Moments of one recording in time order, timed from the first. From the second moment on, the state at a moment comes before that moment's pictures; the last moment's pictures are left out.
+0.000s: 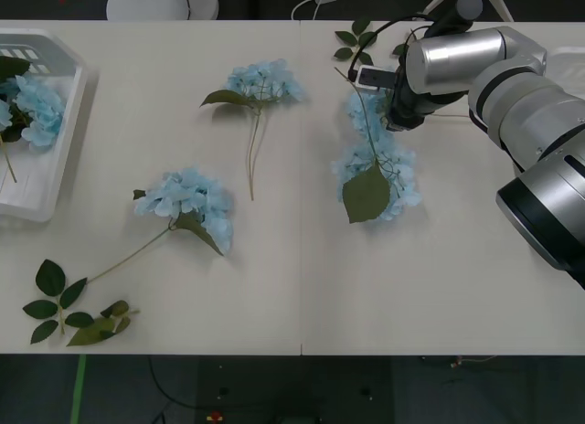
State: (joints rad) right arm -1.27 -0.33 0.55 -0.29 -0.78 0.71 2.71; left arm -0.57 1.11 0.00 -1.33 0.57 1.49 -1.66
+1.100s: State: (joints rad) right arm -1.23 -0.27 0.66 -0.29 -0.67 0.66 2.71; left arm -0.25 1.18 0.21 -1.47 0.84 1.44 -1.87
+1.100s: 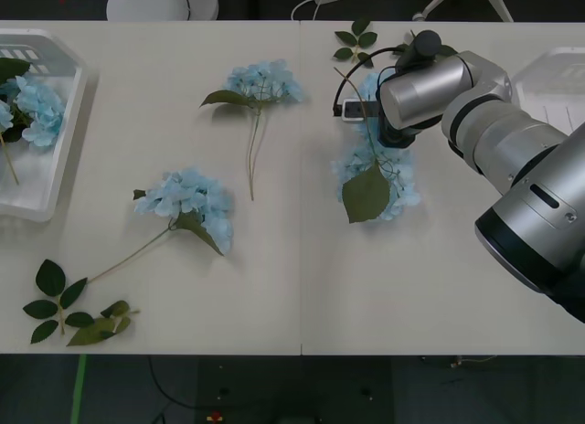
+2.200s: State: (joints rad) right arm -1.23 -0.27 0.62 -0.29 -0.79 0.96 2.71; left arm -0.63 1.09 -0.55 -1.64 1.10 1.37 -1.92
